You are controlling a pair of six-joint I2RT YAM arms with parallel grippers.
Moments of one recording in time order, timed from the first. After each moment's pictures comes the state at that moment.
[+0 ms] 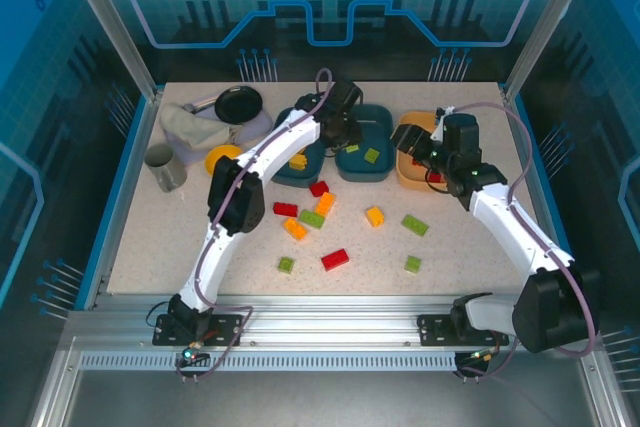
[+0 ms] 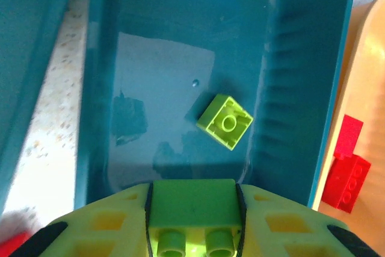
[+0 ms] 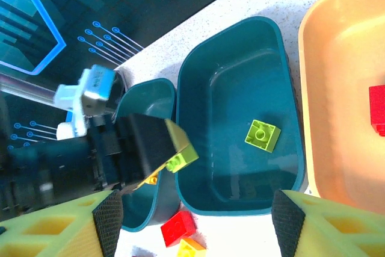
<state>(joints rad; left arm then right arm) -0.57 2.40 2.32 -0.95 0.08 -0.85 0.20 1.26 0.96 -0.22 -0.21 0.70</state>
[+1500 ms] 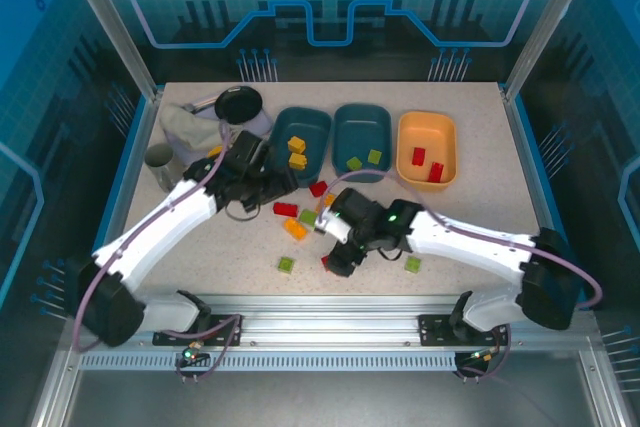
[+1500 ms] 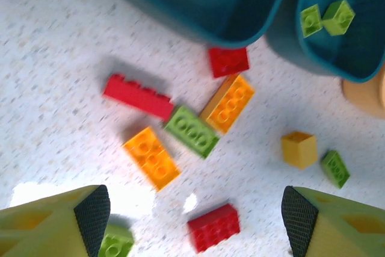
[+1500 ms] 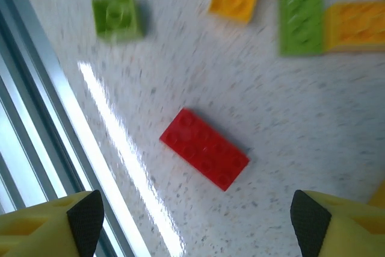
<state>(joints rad) -0.49 1.27 1.10 -0.84 0.06 -0.91 0.99 1.41 0.98 -0.73 -0.05 -0.09</state>
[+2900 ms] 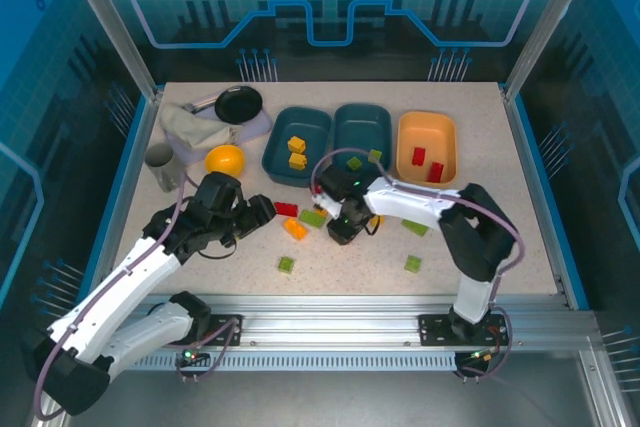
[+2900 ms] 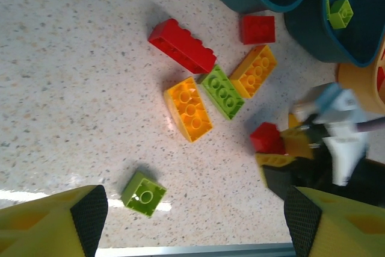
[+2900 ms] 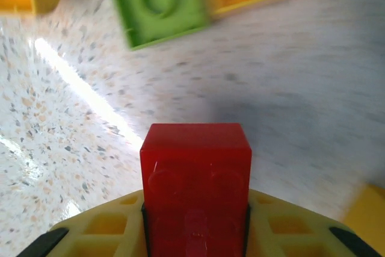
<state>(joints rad) -0.49 0.92 0.83 -0.83 0.08 -1.03 0.77 1.75 1.20 -0.80 -0.03 0.01</state>
